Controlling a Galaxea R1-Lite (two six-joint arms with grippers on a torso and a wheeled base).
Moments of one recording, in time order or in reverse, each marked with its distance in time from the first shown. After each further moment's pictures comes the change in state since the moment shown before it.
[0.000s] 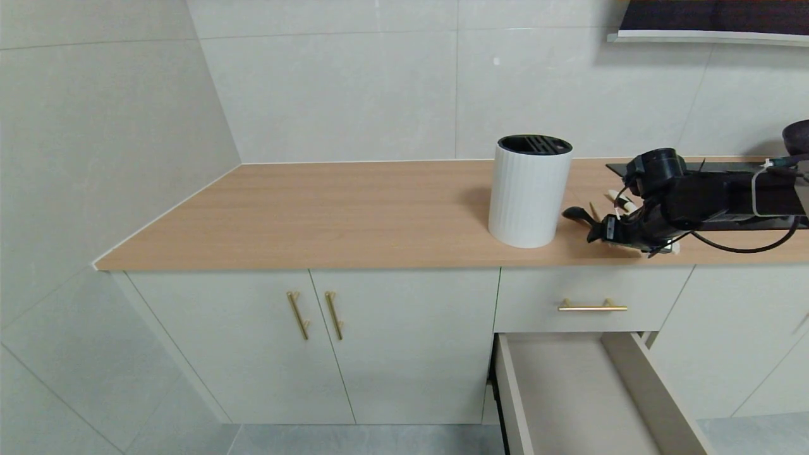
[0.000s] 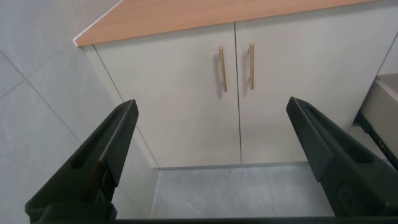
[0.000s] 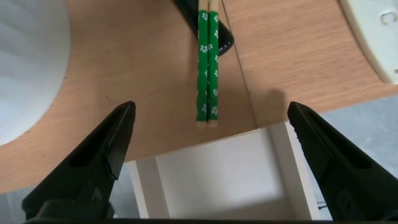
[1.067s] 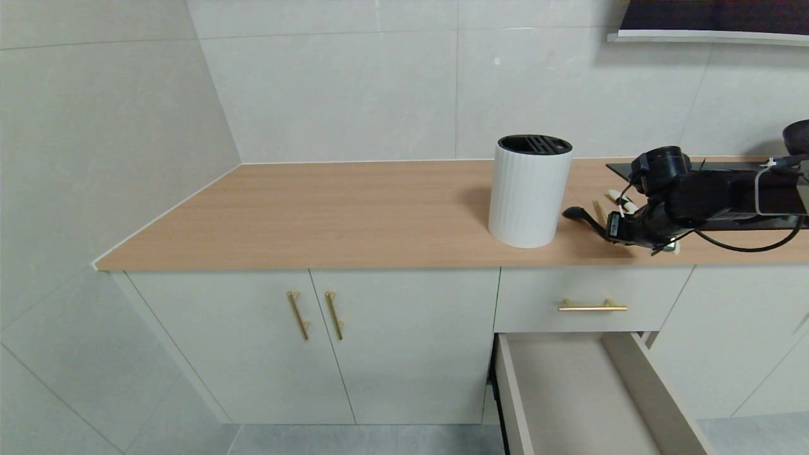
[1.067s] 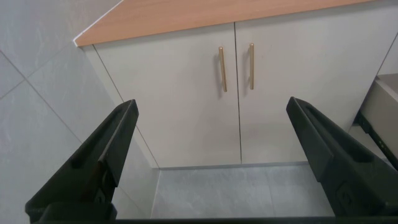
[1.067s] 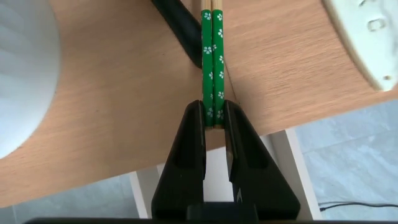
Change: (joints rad) left arm 0.000 0.000 0.000 0.000 0.000 0.000; right arm -0.016 0.000 -0.020 0.003 0.001 0.018
